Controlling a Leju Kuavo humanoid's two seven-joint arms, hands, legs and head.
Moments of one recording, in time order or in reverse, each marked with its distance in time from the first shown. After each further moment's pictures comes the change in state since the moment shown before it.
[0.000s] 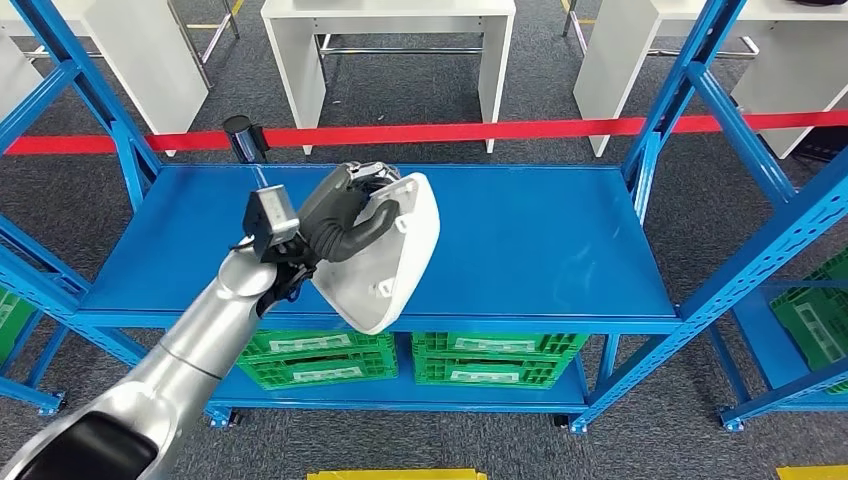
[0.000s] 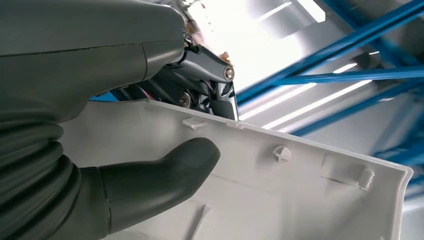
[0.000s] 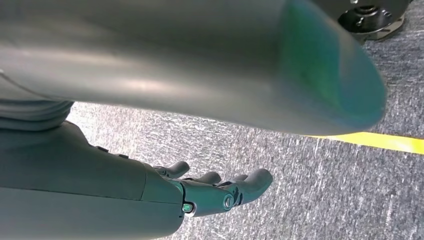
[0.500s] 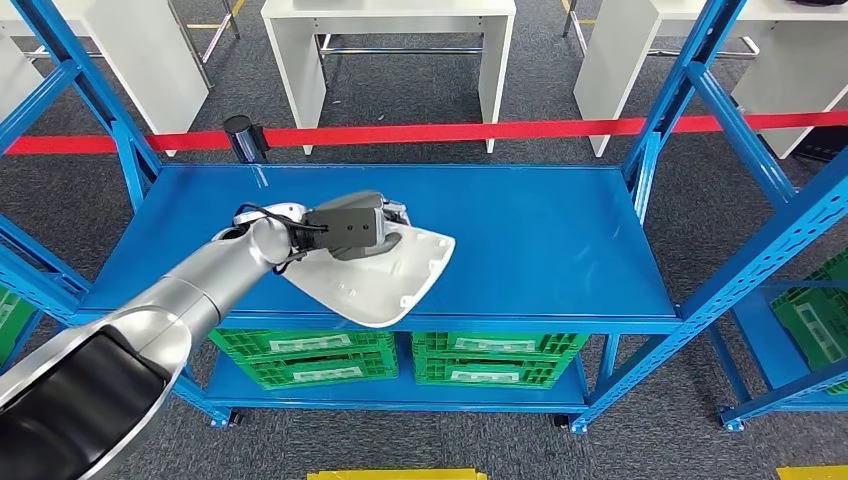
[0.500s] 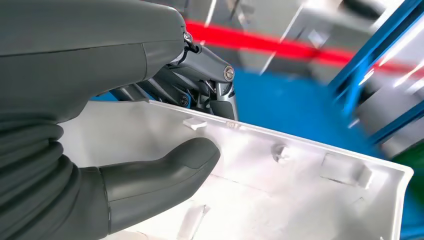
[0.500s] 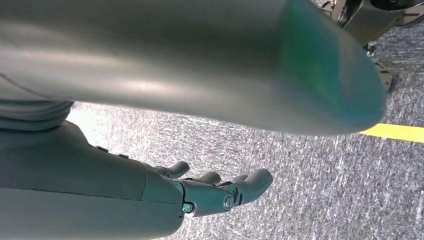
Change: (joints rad) left arm -0.352 -0.038 -0.346 0.669 -0.286 0.012 -0.028; right arm 0.019 -0.024 0.009 0.000 -0.001 0.004 0.029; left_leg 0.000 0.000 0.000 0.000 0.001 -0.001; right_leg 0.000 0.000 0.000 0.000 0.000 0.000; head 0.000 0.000
